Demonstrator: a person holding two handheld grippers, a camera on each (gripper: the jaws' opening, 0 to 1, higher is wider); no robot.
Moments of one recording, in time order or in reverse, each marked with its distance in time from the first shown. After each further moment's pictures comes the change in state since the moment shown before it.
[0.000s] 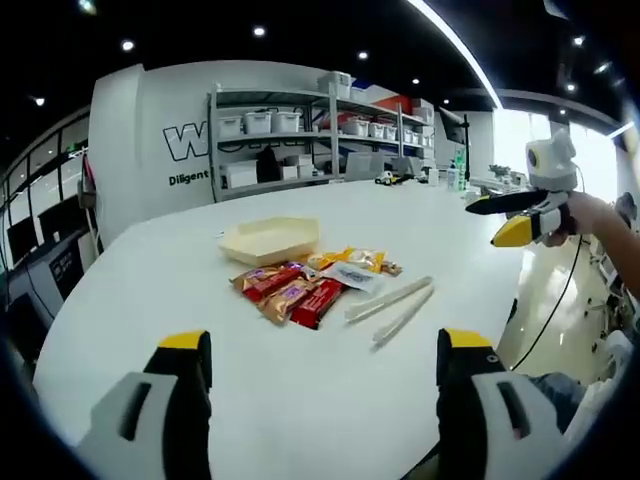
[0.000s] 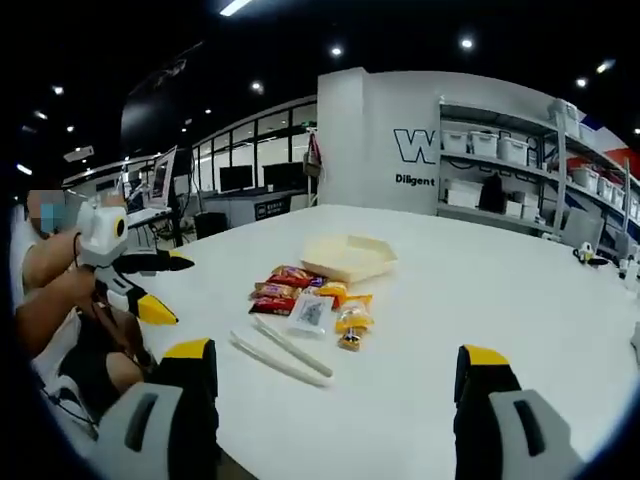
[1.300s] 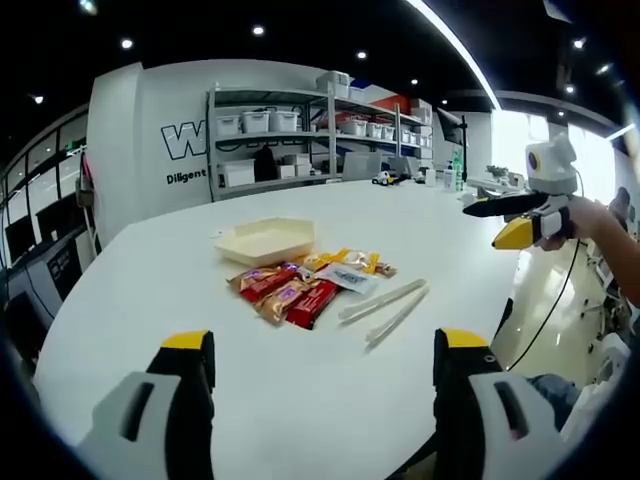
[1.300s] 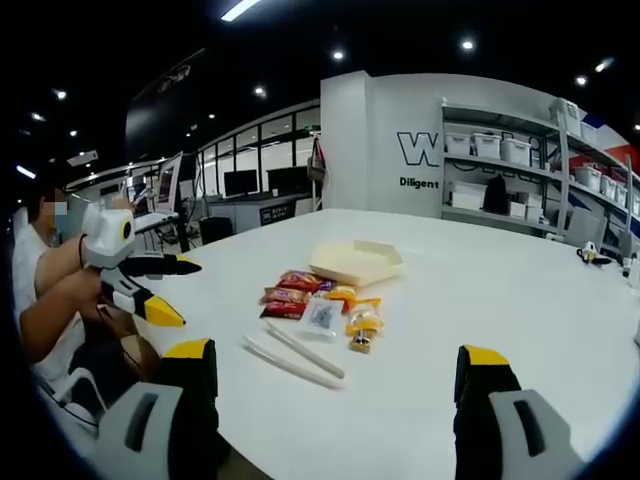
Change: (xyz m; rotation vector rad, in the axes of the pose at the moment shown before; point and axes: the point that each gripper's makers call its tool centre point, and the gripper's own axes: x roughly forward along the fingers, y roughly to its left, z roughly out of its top) left arm -0.006 -0.004 0.003 -0.007 0.008 -0.013; right arm -0.004 0.011 0.004 0.012 -0.015 0.025
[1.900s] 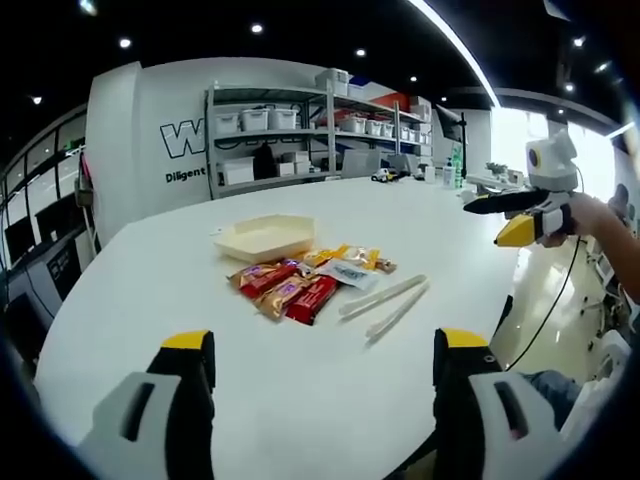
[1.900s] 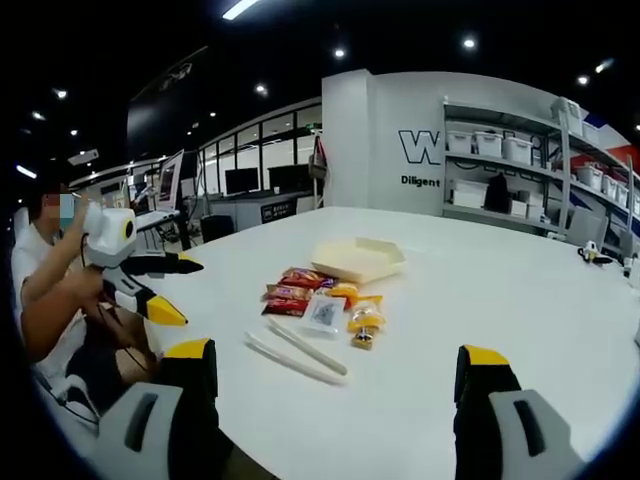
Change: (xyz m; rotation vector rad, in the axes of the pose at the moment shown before) left arm 0.000 0.000 -0.004 0.007 0.010 -0.002; right arm -0.001 0.002 -0.003 -0.001 0.010 0.005
